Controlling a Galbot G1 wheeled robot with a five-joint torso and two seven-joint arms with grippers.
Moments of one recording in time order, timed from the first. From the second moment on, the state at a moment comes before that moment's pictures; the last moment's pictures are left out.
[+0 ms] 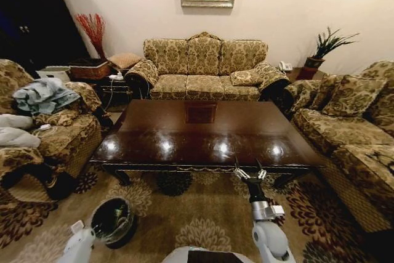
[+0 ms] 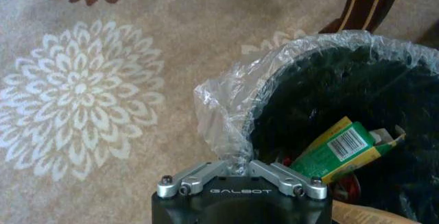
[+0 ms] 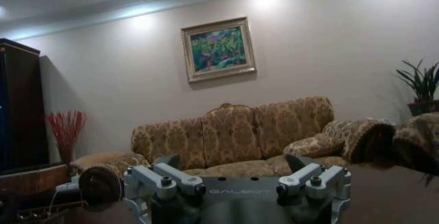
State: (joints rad) left arm 1.14 -1.13 -0.76 -0.70 -0.78 0.31 -0.19; right arm -1.57 1.46 0.52 1.91 0.29 0.36 -0.09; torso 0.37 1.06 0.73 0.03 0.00
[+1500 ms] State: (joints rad) left arm 1.18 -1.24 -0.81 -0.73 -0.69 0.38 -0.27; right arm -1.58 1.46 0.54 1.96 0.30 0.32 -0.08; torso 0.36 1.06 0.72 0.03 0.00
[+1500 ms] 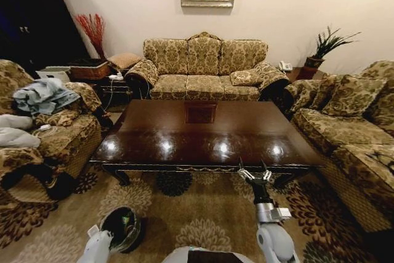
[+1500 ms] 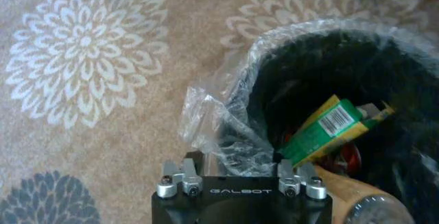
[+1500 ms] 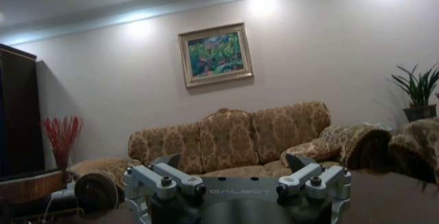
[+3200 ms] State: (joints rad) left arm 1.76 -1.41 -1.11 -1.54 -0.72 0.56 -0.09; right arm -1.54 1.46 0.50 1.97 0.36 0.32 -0.10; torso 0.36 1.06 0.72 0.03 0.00
